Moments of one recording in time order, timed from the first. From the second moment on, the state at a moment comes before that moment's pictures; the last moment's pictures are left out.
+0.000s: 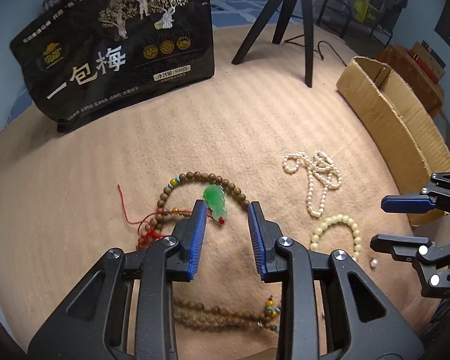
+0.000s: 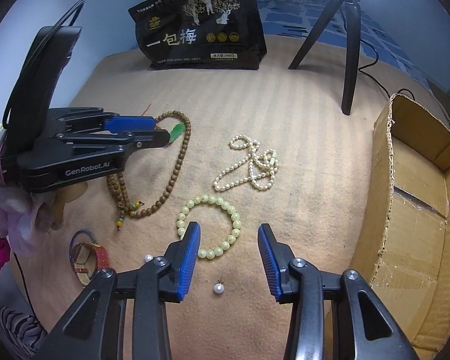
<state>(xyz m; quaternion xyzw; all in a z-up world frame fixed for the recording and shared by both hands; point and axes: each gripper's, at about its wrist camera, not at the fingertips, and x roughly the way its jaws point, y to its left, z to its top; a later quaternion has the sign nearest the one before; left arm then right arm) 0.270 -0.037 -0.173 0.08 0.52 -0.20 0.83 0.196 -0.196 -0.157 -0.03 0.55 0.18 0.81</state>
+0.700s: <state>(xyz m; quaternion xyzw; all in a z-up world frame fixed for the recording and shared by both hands) 0.303 -0.047 -0.208 0.07 0.55 -0.20 0.80 0.216 -0.183 -0.181 -0.05 0.57 0.18 0.80</state>
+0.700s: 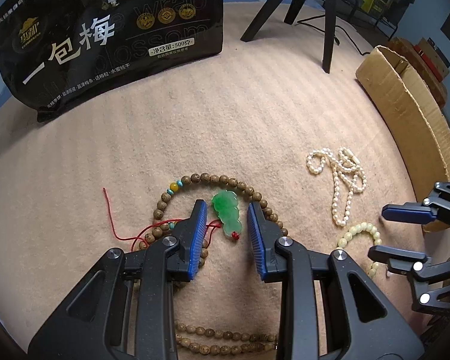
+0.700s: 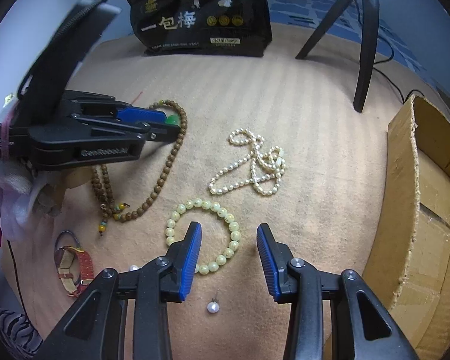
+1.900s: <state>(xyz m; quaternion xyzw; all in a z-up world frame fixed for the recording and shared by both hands) 0.263 0.006 -0.140 -0.04 0.51 -0.18 0.84 0.201 -0.184 -0.141 -0.04 0.51 0.17 0.84</state>
